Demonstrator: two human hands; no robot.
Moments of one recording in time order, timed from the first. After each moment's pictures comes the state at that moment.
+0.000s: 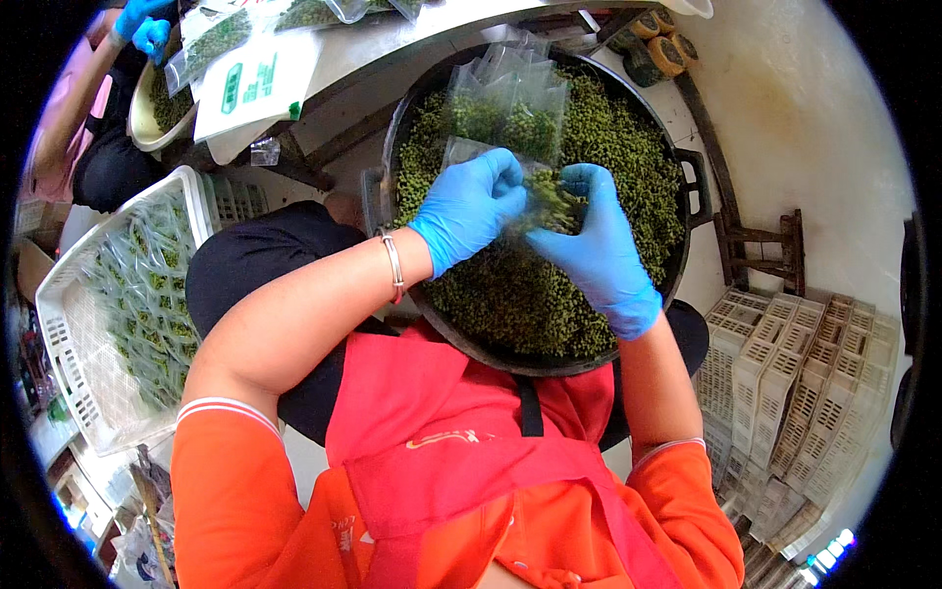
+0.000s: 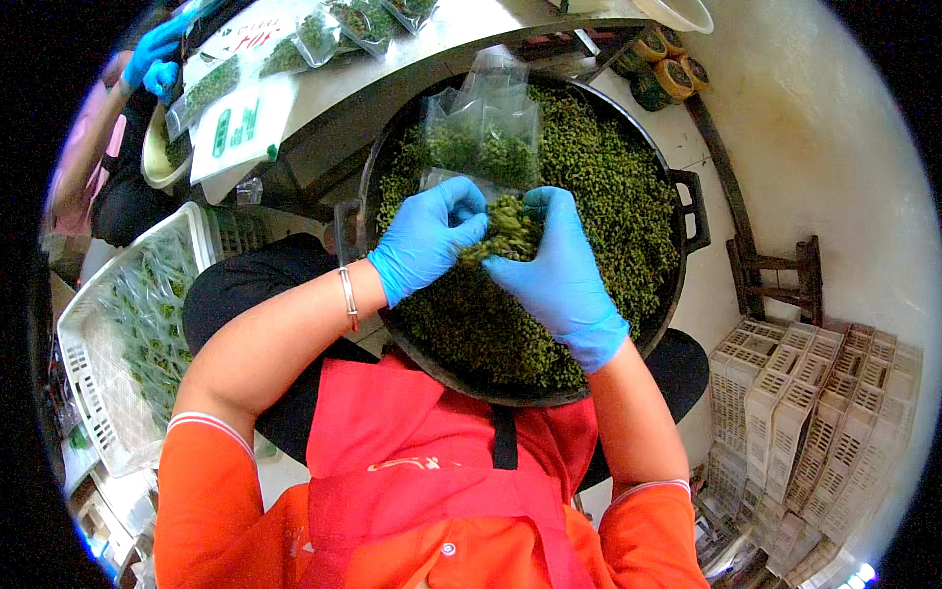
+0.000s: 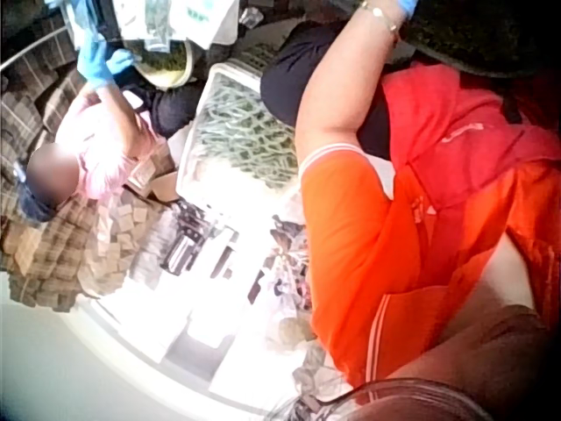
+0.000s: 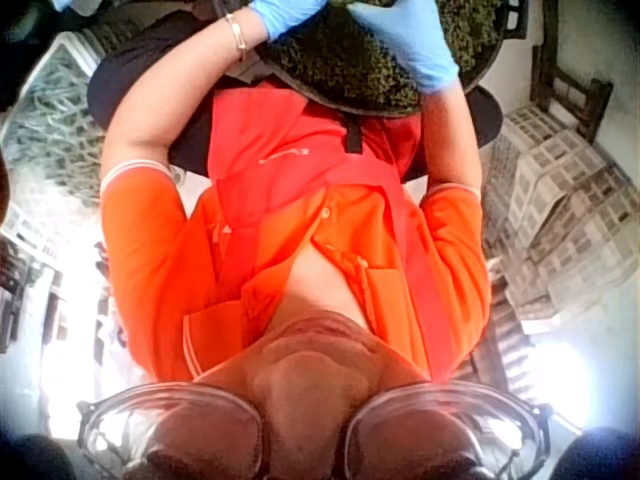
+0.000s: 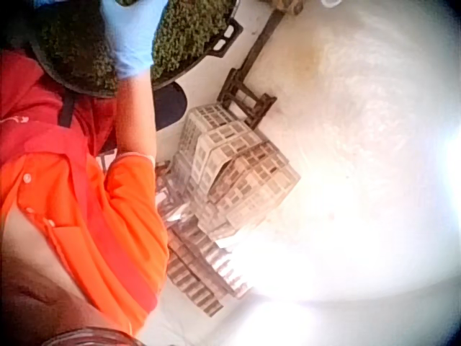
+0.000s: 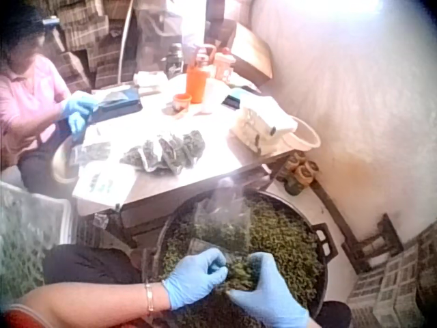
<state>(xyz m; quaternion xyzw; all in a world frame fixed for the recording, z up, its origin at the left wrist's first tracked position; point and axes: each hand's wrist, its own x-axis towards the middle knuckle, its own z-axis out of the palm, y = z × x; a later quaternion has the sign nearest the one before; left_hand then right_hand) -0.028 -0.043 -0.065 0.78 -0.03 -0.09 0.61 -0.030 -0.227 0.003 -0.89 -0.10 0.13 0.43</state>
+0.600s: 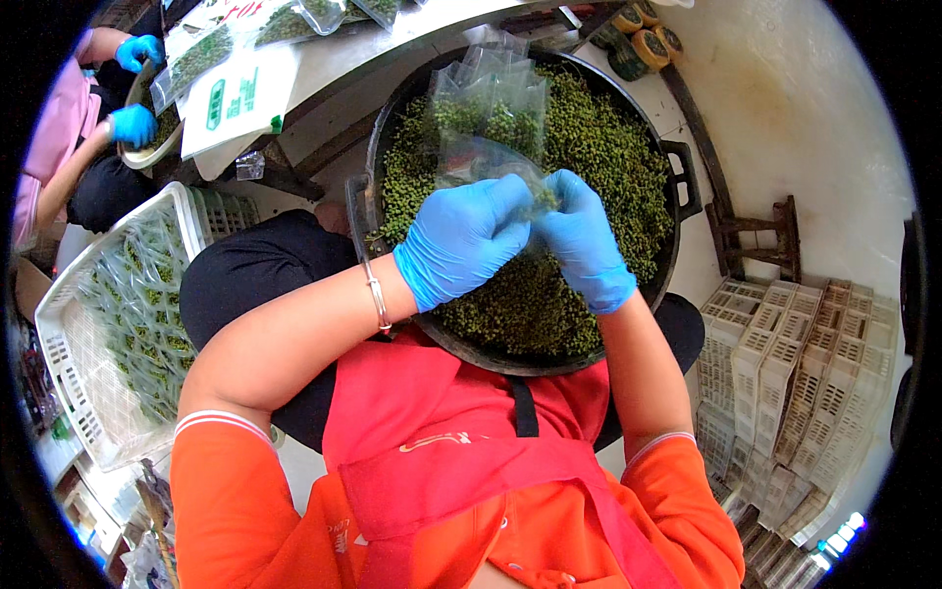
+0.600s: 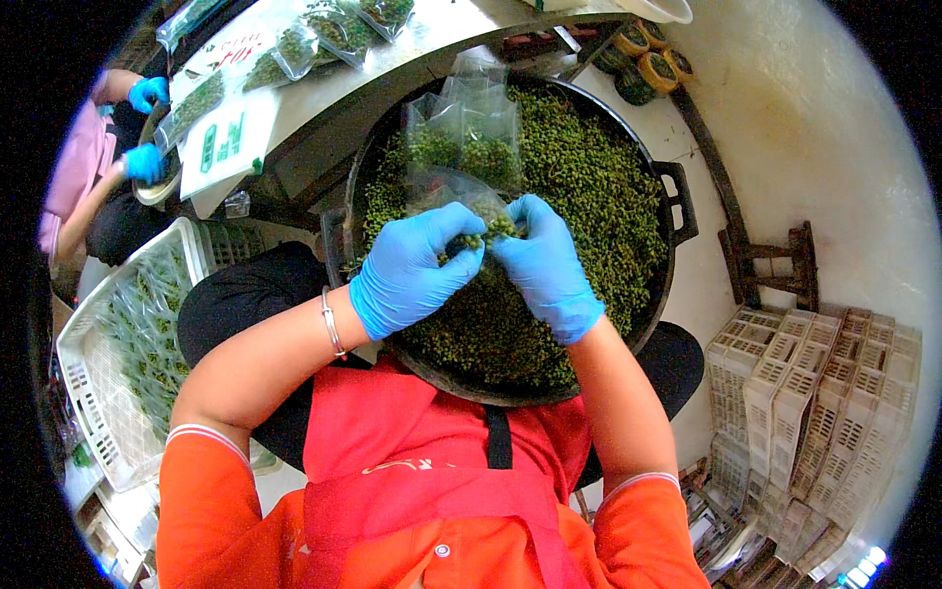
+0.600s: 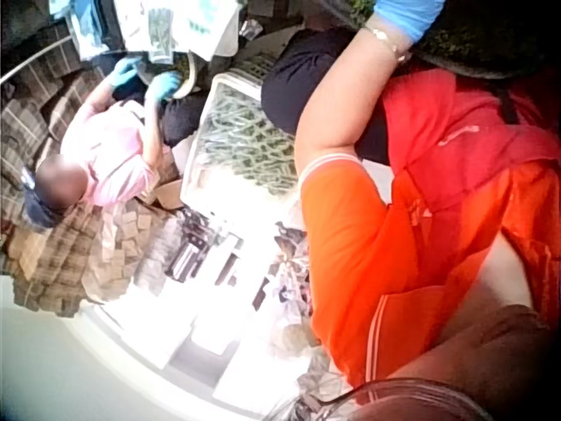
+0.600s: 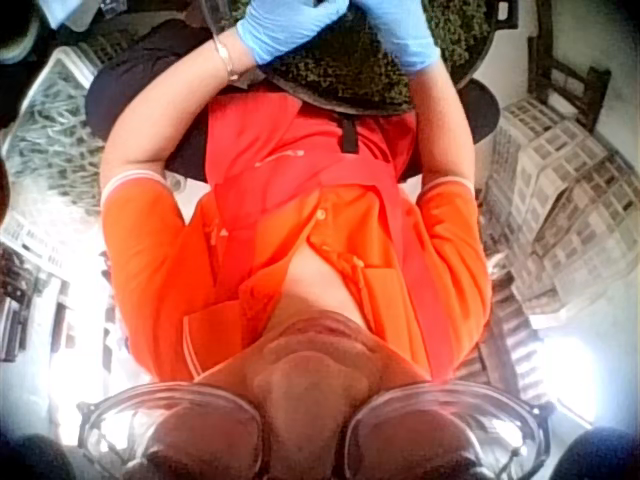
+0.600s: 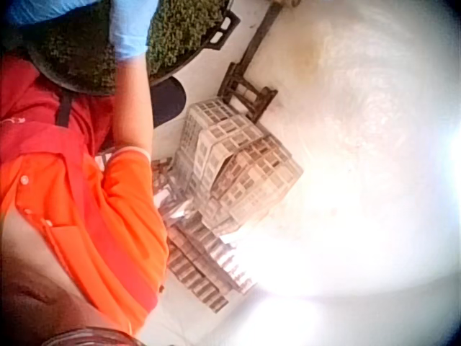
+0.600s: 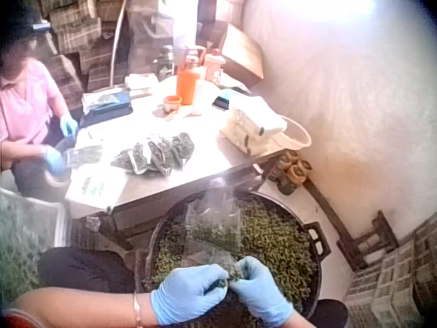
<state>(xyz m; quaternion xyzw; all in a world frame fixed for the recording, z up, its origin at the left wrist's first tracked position) -0.048 -0.045 -0.025 0.82 -0.17 0.03 0.54 -0.017 -0.237 -0.030 -0.78 0.00 0.19 0.59</state>
